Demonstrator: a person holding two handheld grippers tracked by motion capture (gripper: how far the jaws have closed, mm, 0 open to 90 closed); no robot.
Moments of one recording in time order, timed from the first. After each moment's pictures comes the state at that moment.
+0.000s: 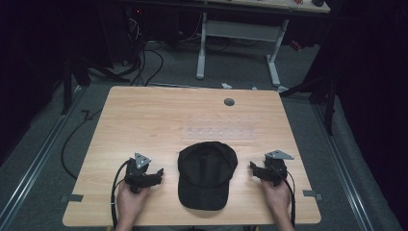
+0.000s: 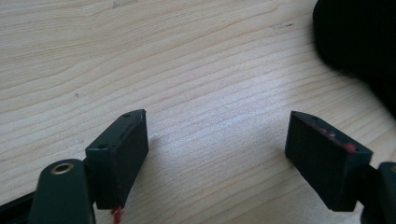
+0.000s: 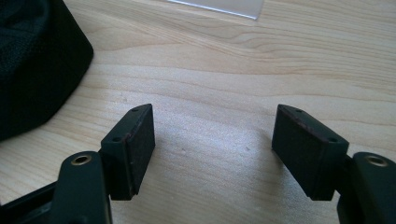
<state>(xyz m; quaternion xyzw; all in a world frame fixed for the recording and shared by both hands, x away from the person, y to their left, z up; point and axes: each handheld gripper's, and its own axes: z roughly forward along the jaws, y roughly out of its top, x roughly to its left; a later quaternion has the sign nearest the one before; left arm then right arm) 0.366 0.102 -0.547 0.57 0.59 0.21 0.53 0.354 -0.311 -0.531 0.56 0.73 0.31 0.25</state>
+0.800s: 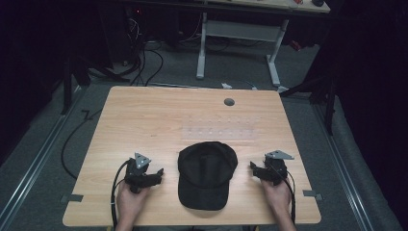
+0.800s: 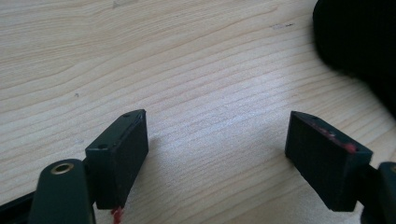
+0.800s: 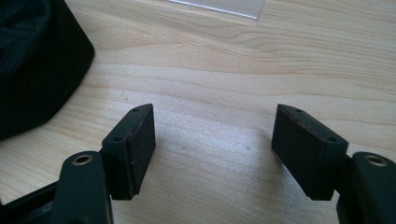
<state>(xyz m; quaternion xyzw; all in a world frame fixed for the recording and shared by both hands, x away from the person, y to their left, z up) 0.366 0.102 -0.547 0.57 0.59 0.21 0.53 0.354 -0.311 -0.531 0.56 0.73 0.31 0.25</state>
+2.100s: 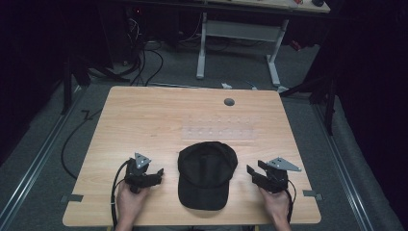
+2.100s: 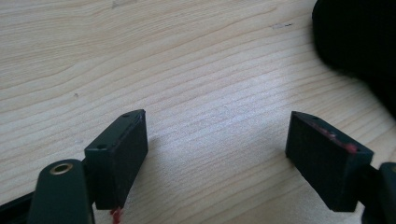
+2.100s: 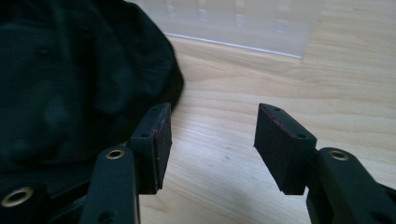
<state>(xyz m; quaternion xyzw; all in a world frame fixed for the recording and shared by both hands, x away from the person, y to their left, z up) 0.366 0.102 -0.547 0.57 0.59 0.21 0.53 0.309 -0.290 -0.498 0.51 0.72 0.40 0.24</state>
